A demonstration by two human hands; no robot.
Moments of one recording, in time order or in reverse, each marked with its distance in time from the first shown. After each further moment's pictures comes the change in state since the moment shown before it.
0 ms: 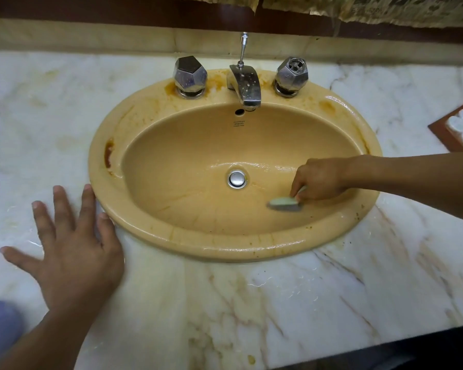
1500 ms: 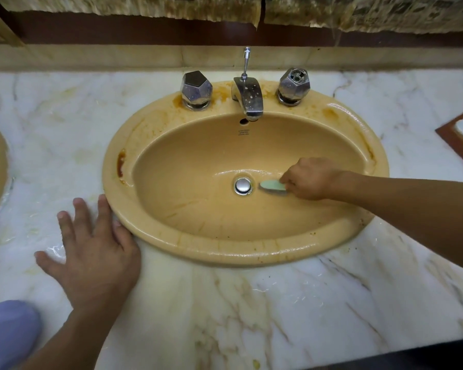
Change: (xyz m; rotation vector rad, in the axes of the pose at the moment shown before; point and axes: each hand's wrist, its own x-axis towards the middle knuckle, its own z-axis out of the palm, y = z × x) left_hand -0.006 0.019 -0.008 0.095 0.005 -0.046; right_hand 0.032 -0.007 0.016 0.048 0.357 0.100
